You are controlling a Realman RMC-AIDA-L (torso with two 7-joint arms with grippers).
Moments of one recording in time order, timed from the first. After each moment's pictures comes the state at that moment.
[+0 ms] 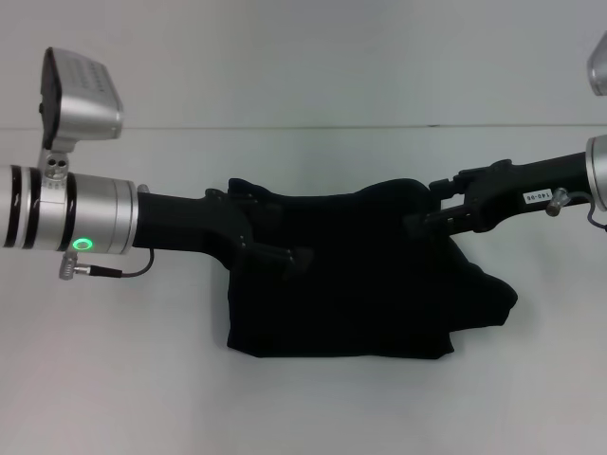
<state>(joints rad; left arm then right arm) -0.71 -2.05 0.83 0.68 2.06 1.42 -1.59 0.79 1.99 -0.81 -0.72 -2.22 -1.41 1.82</state>
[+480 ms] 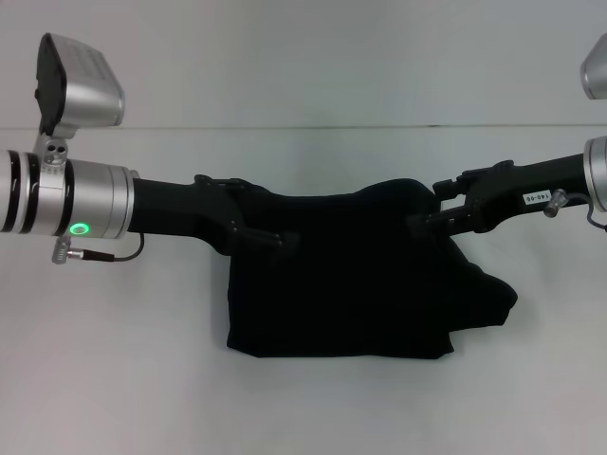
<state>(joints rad) -0.72 -2.04 0.84 0.70 2.09 1.37 -1.62 0.79 2.00 -0.81 -0.73 -2.25 -1.38 1.83</state>
